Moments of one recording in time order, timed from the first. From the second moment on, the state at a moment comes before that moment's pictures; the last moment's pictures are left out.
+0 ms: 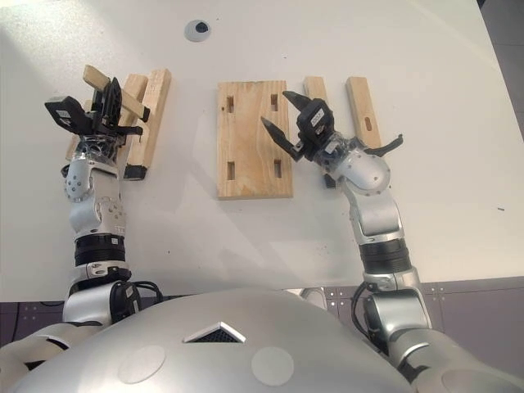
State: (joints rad) left arm -0.13 0.22 0.25 0.40 -0.33 -0.28 -0.44; right arm -0.10 -0.29 0.18 -0.03 0.11 0.02 0.60
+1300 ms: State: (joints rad) left arm 0.06 0.35 0.10 0.10 -0.24 0.00 -0.49; right arm -0.08 -0.29 0.20 -0.02 0.08 0.00 0.56
